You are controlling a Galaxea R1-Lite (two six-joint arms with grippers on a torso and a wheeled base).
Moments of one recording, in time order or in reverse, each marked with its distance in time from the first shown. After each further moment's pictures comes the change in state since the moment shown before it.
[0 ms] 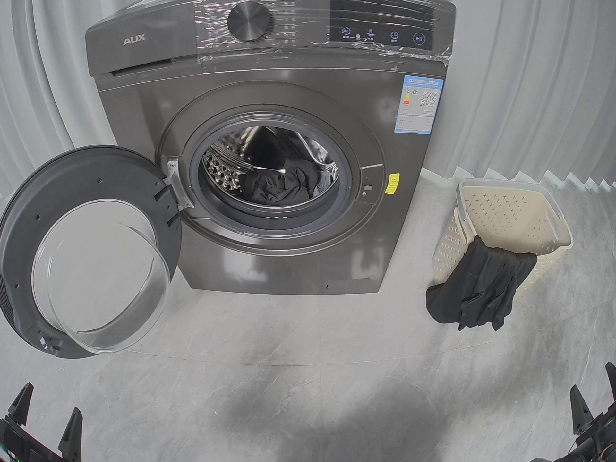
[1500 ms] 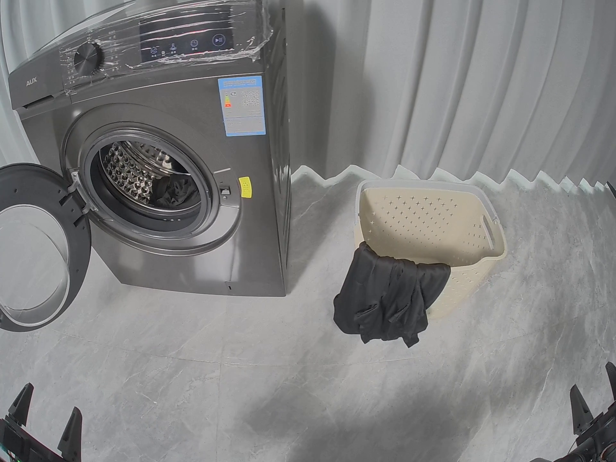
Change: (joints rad) left arm 0.000 0.001 0.000 0.001 0.004 -0.009; right arm 0.000 0.002 0.000 0.000 0.000 0.000
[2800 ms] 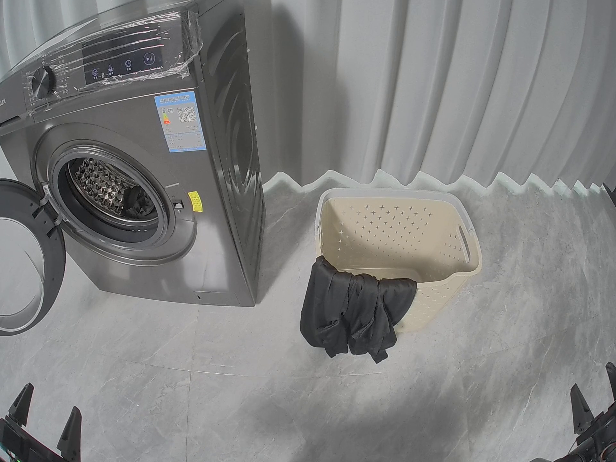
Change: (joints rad) left arm 0.000 0.001 0.000 -0.002 0.000 -0.014; right arm -0.003 0.001 0.000 0.000 -0.007 0.008
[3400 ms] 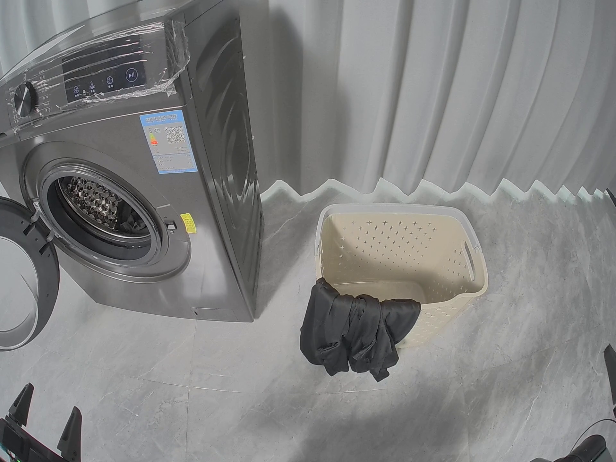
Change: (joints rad) left arm 0.000 0.001 0.000 0.000 -0.001 0.001; right arm 0.067 0.200 -0.242 -0.052 0.098 0.038
